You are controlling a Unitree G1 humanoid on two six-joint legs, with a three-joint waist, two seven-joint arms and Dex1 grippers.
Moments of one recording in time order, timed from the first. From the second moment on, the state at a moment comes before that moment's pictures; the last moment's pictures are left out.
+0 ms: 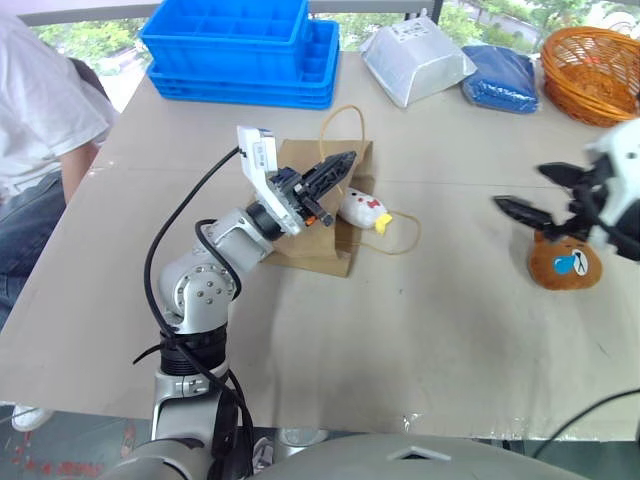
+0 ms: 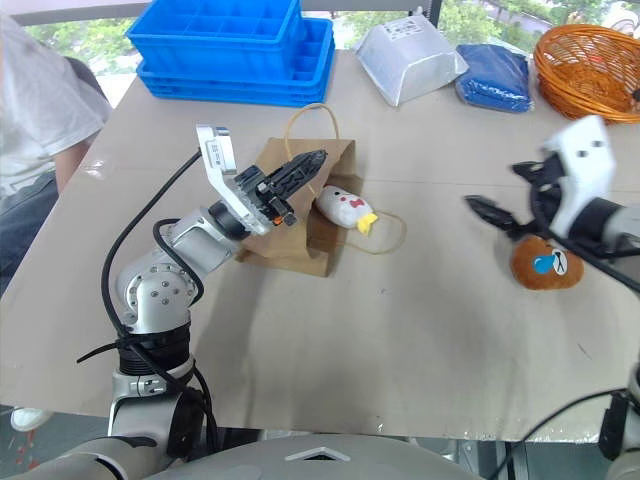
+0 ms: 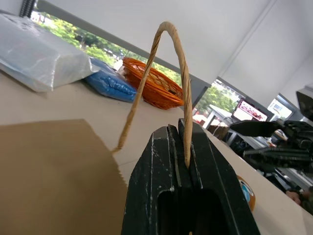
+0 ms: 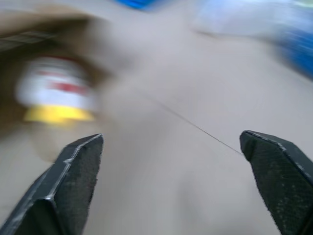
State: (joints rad) left arm -0.43 0.29 0.11 -0.29 -0.90 0.71 -0.48; right arm -0.24 -0.81 -0.54 -0.66 0.55 1.27 0.58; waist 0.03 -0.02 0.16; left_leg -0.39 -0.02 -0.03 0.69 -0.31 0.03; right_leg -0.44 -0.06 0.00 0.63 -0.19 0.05
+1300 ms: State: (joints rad) left arm -0.45 0.27 0.16 -0.26 -0.91 0.68 -0.51; right arm -0.53 -0.66 0.13 -0.42 0.41 0.77 0.60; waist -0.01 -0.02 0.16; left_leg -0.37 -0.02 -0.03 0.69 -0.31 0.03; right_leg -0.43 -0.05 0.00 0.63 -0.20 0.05
